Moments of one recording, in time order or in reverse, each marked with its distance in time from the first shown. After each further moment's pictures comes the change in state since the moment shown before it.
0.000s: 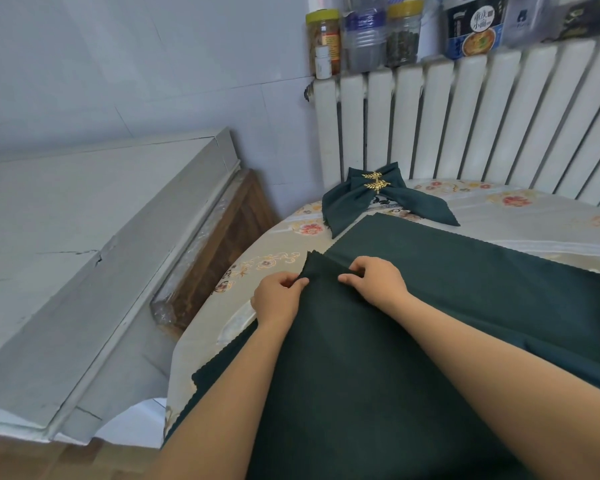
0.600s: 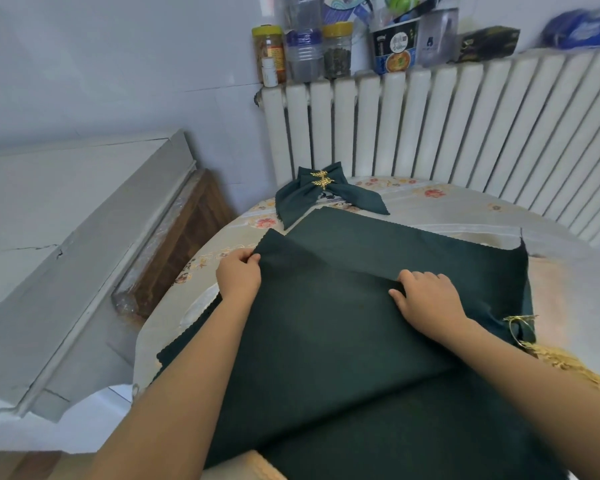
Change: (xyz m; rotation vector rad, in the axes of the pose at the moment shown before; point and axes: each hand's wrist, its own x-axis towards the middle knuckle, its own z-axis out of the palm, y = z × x) left_hand -0.031 0.045 -0.014 -0.056 0.077 -0.021; right_hand -0.130 0.097 -0.075 -0.627 0.180 -0.007
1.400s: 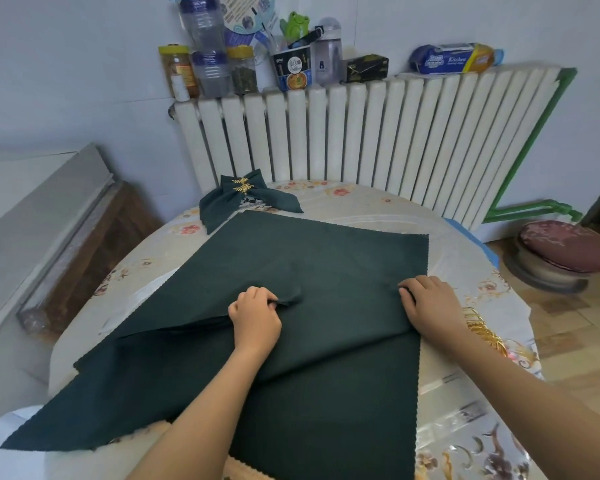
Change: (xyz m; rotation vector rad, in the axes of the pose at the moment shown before) left_hand -0.147 -0.013 0.084 0.352 -0.231 0.513; right_hand -0.119 0.126 -0.008 0.163 0.111 0.255
